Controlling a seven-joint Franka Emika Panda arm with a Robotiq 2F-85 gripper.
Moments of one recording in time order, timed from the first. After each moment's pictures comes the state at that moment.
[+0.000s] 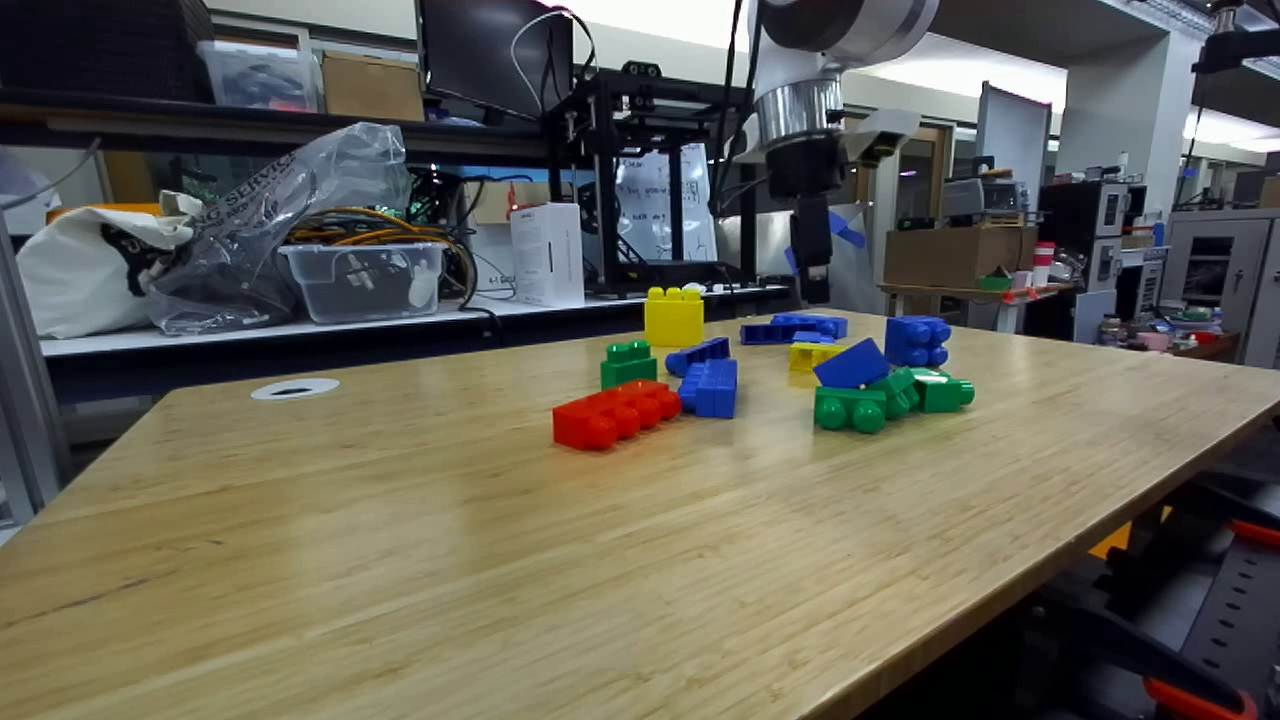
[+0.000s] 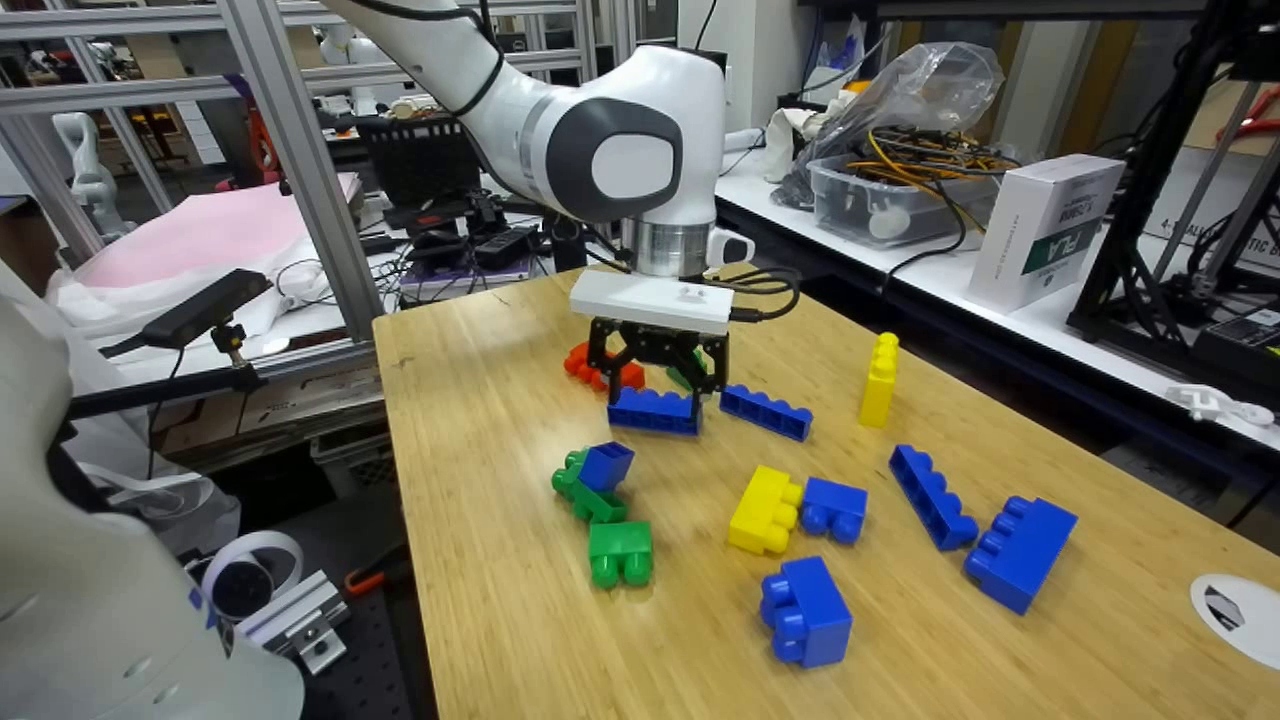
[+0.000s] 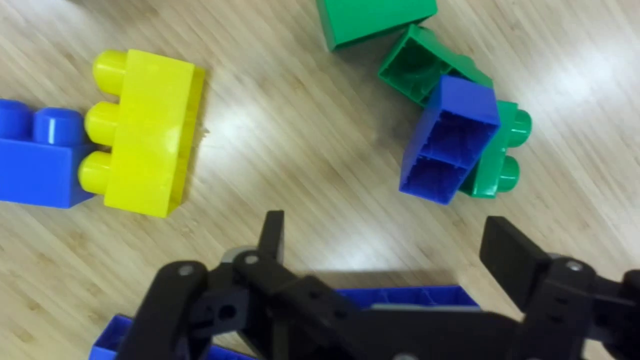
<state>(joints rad) 0.00 0.06 0.03 -2.37 -0.03 2.31 -0.71</state>
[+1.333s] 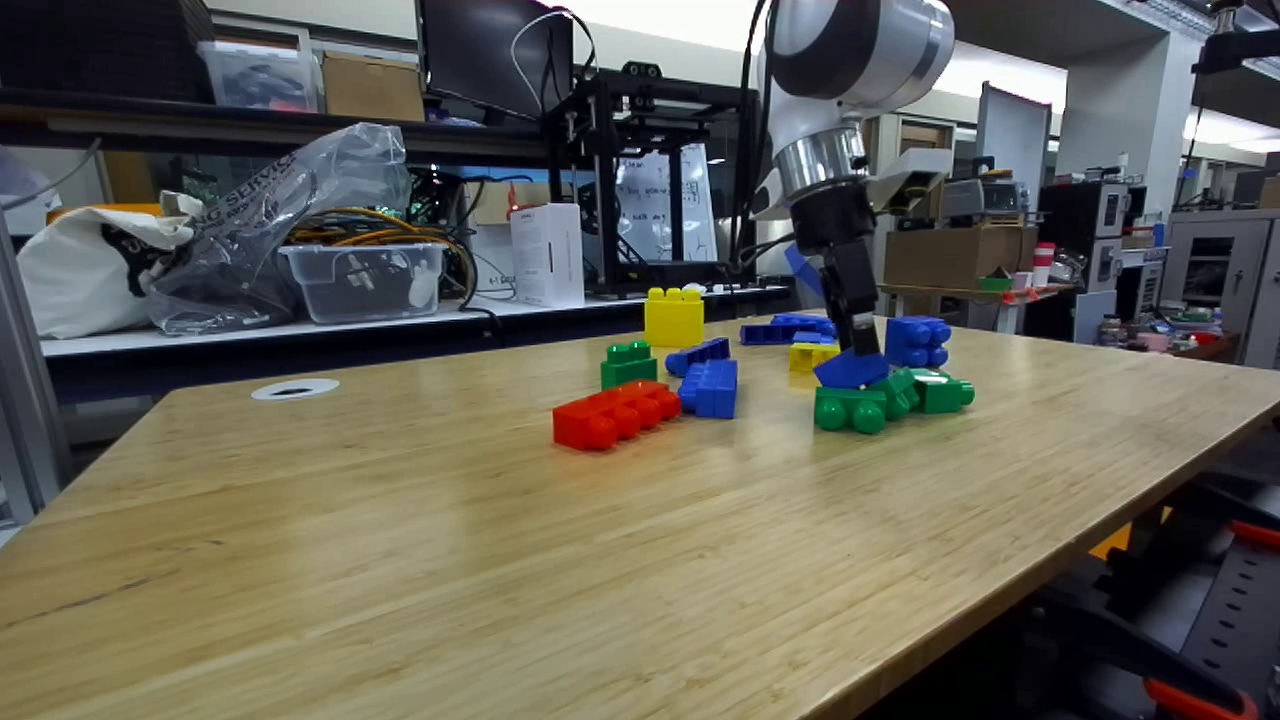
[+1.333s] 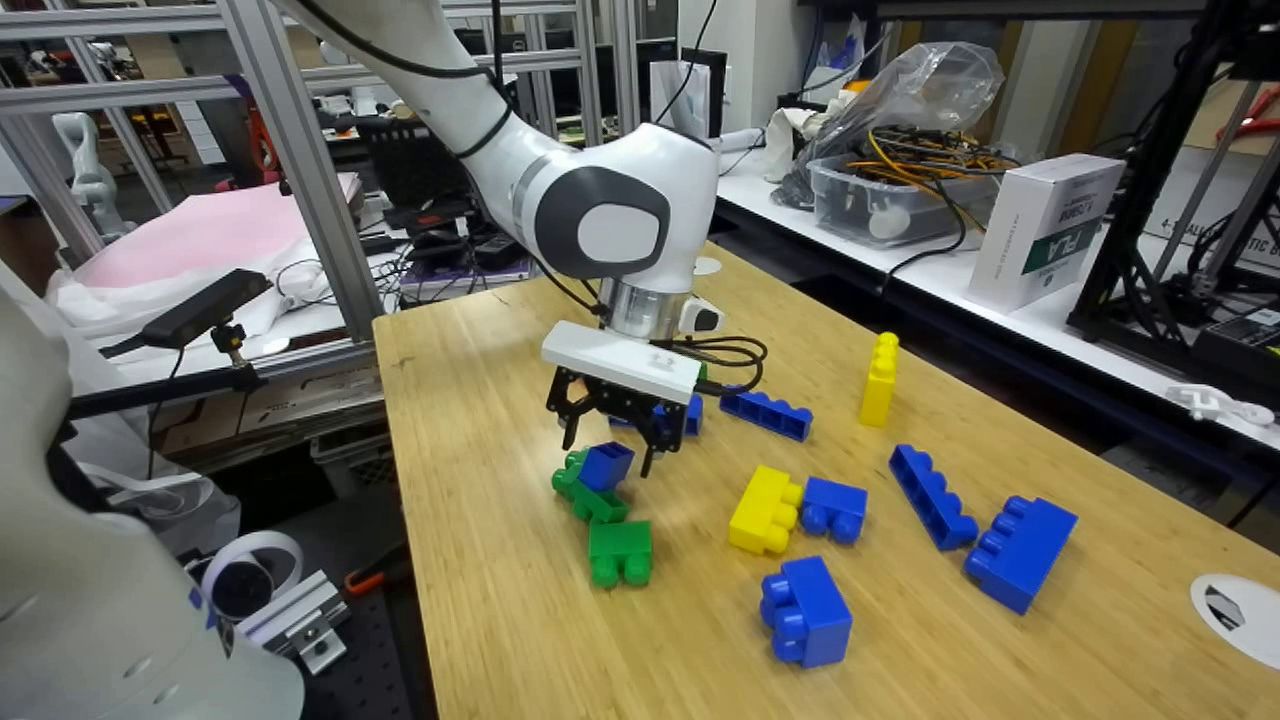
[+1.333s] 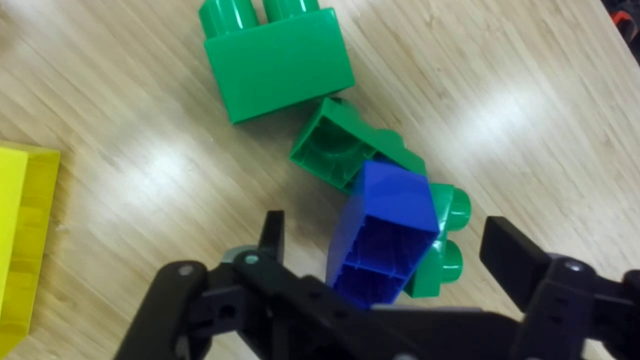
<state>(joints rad) 0.00 0.11 0.03 -2.44 0.03 2.26 -0.76</state>
